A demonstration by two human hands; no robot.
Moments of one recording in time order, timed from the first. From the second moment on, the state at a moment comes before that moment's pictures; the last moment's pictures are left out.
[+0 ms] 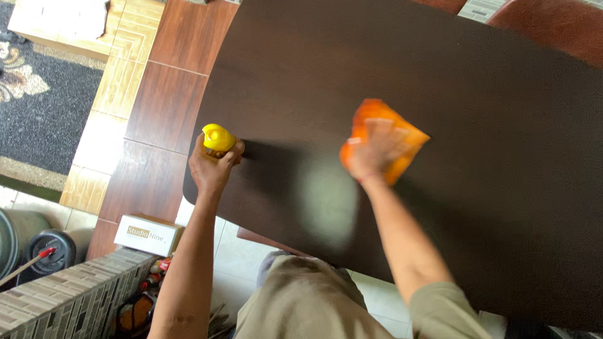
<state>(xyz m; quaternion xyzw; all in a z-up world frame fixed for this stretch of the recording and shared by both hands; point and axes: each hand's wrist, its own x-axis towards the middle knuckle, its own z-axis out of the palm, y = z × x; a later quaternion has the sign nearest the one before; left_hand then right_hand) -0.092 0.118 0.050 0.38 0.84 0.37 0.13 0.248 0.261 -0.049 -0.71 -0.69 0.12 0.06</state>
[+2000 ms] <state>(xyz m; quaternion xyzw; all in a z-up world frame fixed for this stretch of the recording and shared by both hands) -0.009 -0.166 0.113 0.09 0.80 0.55 0.22 -0.032 0.196 -0.049 -0.22 -0.97 0.08 0.06</state>
